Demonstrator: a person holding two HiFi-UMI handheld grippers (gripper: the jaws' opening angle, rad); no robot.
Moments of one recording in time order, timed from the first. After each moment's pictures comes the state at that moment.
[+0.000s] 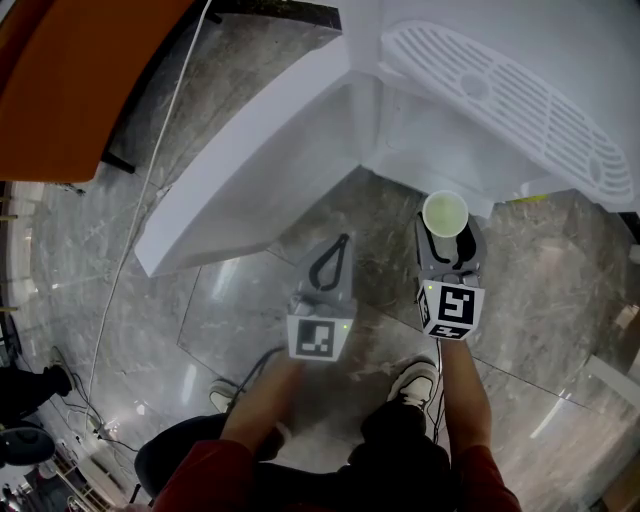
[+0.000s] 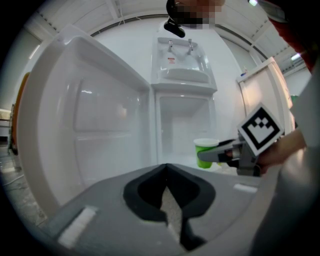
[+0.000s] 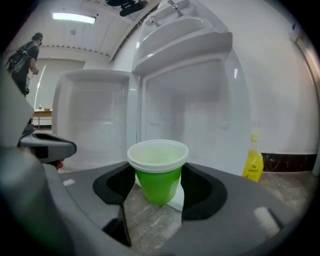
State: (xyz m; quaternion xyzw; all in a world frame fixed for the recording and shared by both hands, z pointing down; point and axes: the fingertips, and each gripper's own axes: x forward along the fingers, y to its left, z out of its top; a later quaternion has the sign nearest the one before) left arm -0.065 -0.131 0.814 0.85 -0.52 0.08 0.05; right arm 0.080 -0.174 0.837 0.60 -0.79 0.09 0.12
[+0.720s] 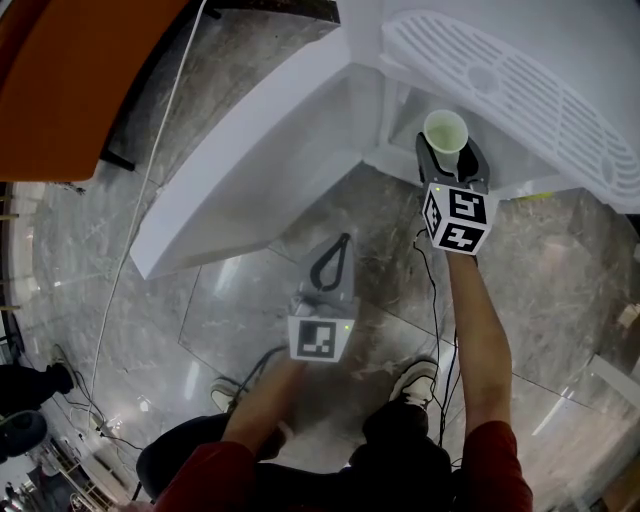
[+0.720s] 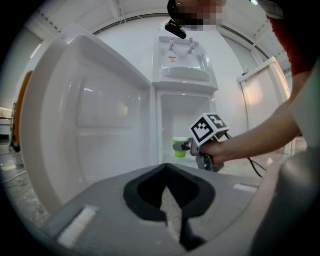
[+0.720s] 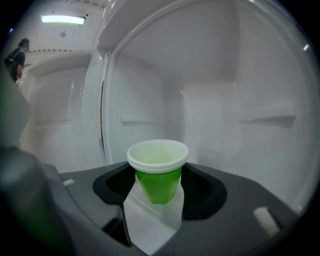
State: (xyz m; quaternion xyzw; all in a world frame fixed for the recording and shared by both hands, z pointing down) left arm -0.067 -0.129 0.822 0.84 -0.53 0.08 0.06; right arm 0.084 -0.303 0.846 0.61 -0.78 0.12 0.10
